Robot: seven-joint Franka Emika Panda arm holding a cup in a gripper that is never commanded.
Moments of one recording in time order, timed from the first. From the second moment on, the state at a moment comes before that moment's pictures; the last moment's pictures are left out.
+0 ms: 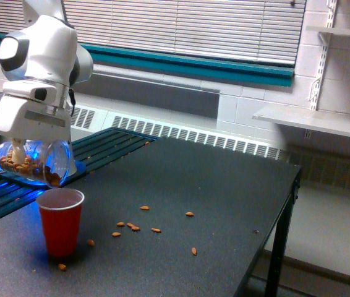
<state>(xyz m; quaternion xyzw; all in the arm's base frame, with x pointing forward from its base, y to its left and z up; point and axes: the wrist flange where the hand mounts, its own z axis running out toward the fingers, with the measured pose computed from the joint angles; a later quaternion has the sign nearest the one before) 0.248 -0.285 0.298 0.93 -0.30 0.08 0.18</state>
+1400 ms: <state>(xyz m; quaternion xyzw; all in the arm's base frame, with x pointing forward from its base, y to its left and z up) 0.242 -0.286 0.306 0.94 -0.26 0.03 0.21</state>
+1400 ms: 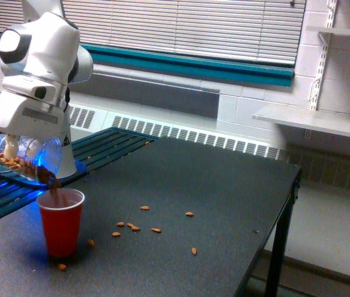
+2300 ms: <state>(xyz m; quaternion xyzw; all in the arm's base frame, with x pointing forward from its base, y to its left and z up) 0.240 -0.283 0.320 0.94 -0.25 -0.01 0.25</state>
